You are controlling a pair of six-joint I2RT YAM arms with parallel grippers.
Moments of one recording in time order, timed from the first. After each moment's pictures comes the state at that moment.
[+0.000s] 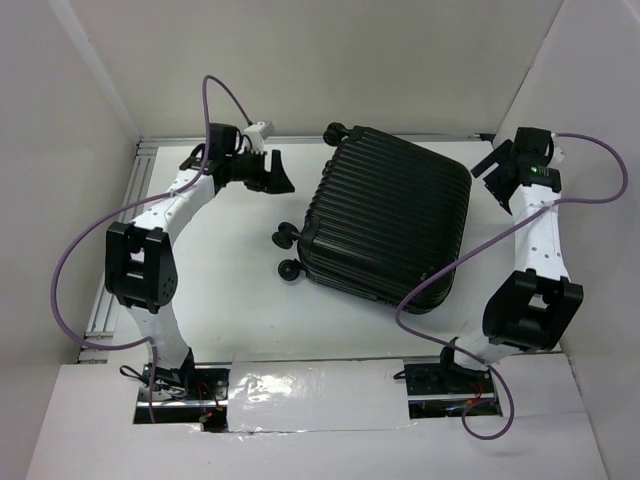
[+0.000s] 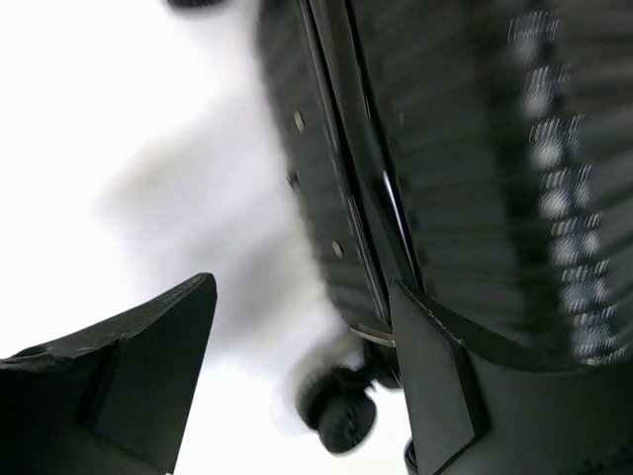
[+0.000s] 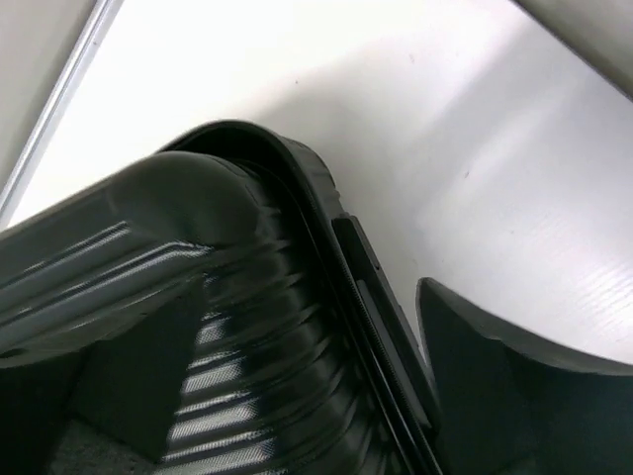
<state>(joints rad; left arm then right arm) -0.21 1.83 1.53 -0.39 0.66 -0.12 -0.29 1.50 1.47 -0.72 0.13 0.61</state>
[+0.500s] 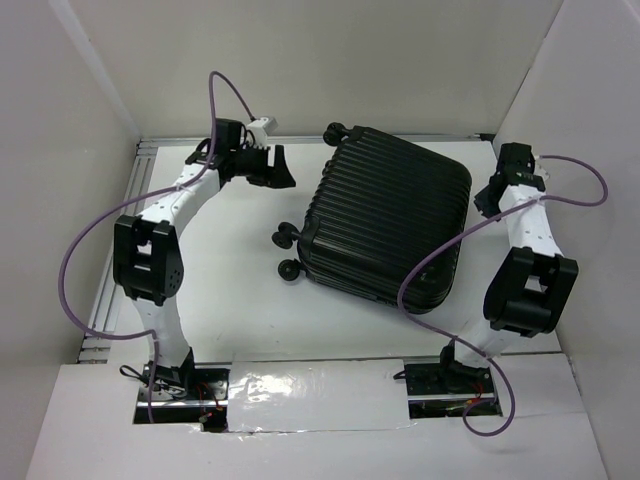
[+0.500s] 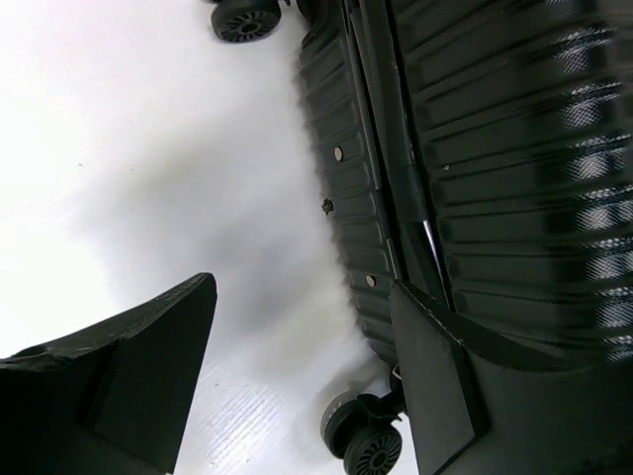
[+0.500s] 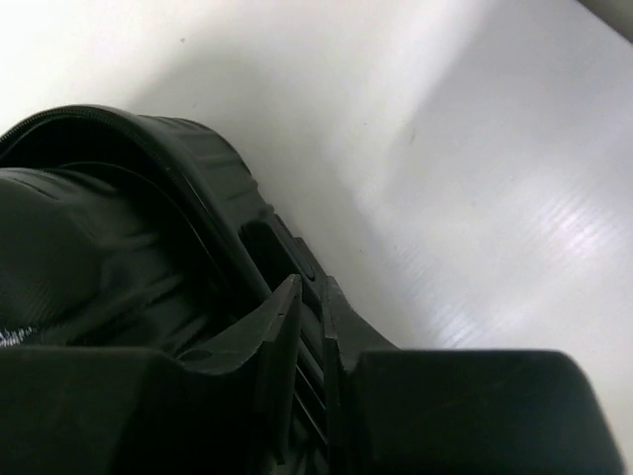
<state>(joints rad) -0.21 1.90 1.63 -0.40 0.59 -0.11 -0.29 1.60 1.35 -0.70 0.21 0.65</state>
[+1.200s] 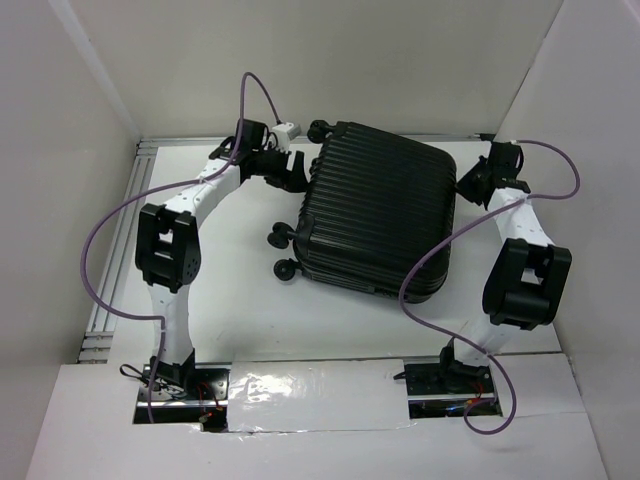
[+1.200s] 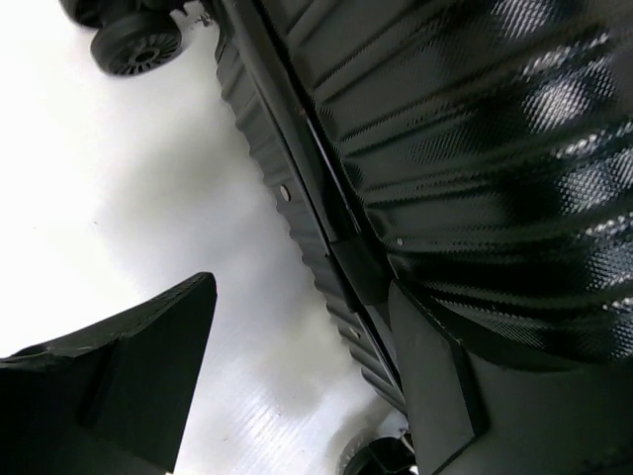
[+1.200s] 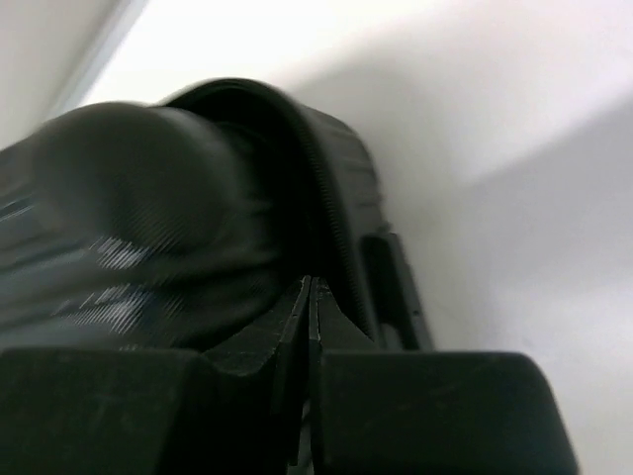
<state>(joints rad) -0.29 2.07 1.79 -0.45 0.59 0.00 -0.24 1.66 1.28 -0.34 -0.09 0.58</state>
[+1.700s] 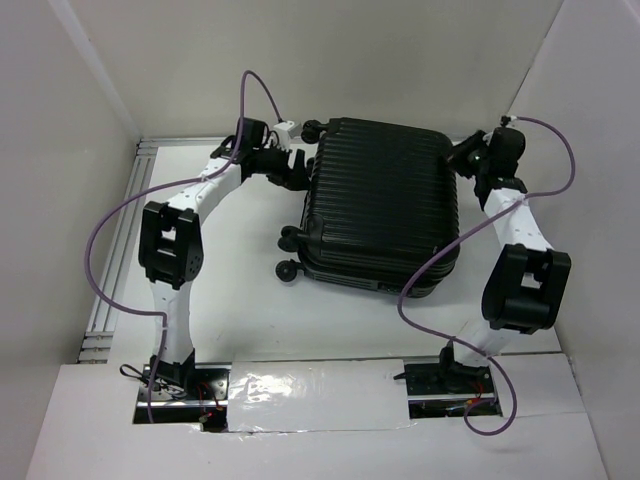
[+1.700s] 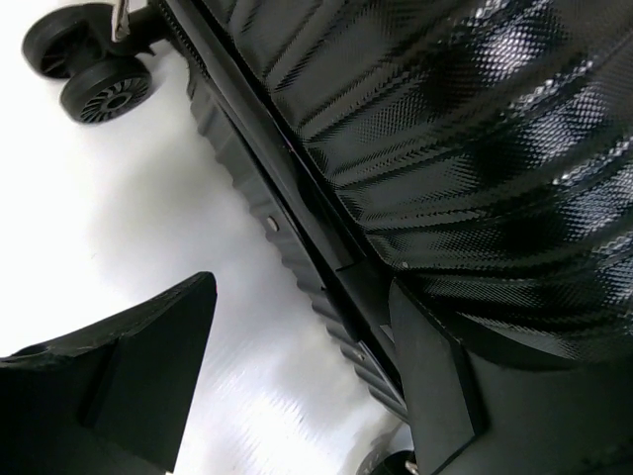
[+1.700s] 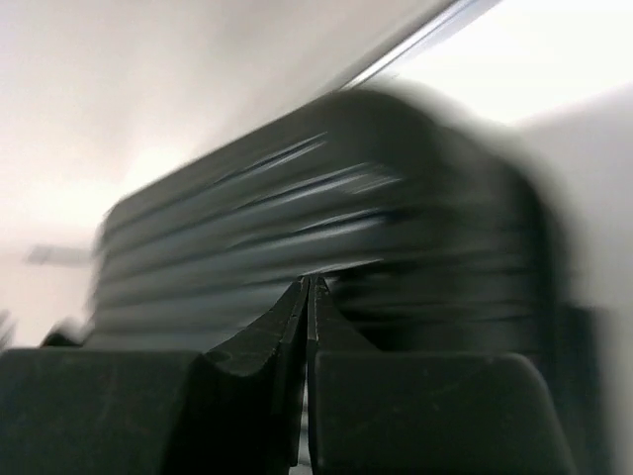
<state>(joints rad) -0.28 2.10 1.82 -0.42 0.64 0.01 -0.21 1.62 1.27 0.01 -0.32 0.69</state>
